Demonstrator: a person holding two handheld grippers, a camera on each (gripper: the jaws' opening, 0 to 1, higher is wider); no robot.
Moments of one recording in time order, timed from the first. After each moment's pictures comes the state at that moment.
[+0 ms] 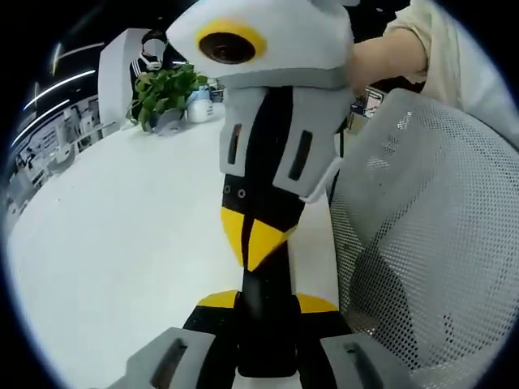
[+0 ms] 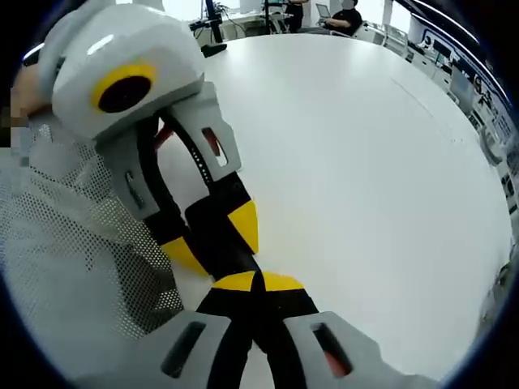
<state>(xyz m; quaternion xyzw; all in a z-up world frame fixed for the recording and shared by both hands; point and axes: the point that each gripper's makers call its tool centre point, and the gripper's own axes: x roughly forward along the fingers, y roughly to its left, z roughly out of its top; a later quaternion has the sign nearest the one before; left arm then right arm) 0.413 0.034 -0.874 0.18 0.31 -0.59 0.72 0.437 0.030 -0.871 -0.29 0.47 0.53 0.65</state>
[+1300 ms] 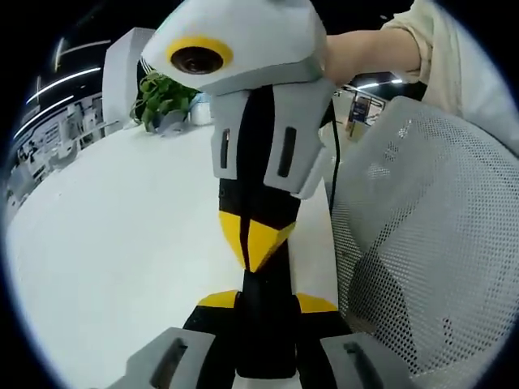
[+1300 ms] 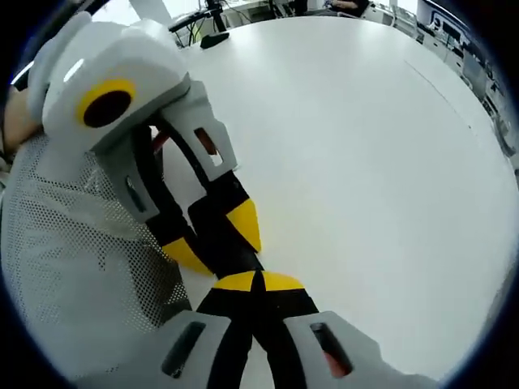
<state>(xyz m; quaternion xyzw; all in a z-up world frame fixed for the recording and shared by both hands) 0.414 0.034 -0.873 0.16 0.30 -0.59 0.73 0.433 0.028 -0.872 -0.27 0.49 0.54 0.64</state>
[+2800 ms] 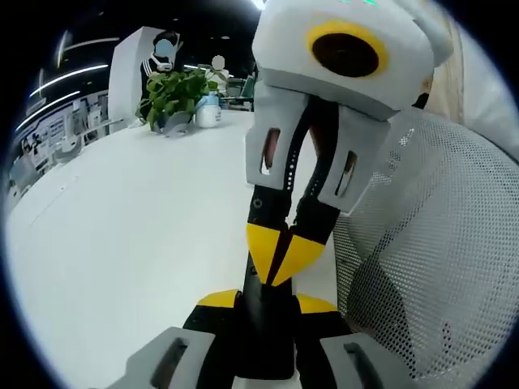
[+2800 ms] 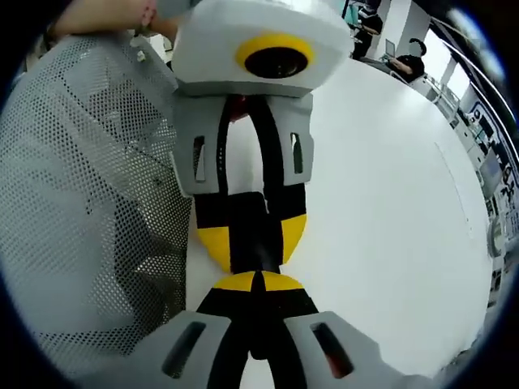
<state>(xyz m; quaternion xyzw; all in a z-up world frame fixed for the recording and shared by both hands) 0.414 0.034 -0.873 0.14 0.30 -0.59 0.74 0.414 0.040 -0.868 -0.41 0.35 0.61 0.58</state>
